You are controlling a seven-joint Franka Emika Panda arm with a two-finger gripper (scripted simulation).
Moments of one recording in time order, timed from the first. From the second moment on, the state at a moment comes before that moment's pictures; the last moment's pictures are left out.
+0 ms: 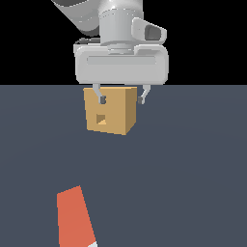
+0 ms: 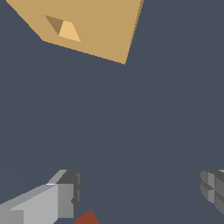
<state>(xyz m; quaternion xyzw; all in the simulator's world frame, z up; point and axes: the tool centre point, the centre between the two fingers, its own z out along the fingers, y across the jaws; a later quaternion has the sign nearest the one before) -0.005 0.003 0.158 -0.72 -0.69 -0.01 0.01</state>
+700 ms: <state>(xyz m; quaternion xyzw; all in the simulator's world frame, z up) -0.013 -0.020 0.150 -0.70 -0.71 -0.01 0.01</state>
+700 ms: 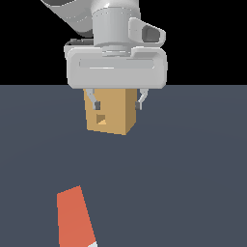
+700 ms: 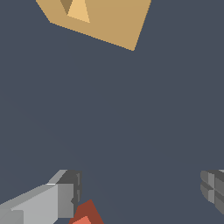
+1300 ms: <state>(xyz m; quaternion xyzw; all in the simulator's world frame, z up) -0.031 -0.091 0.125 -0.65 -0.76 -0.01 0.01</state>
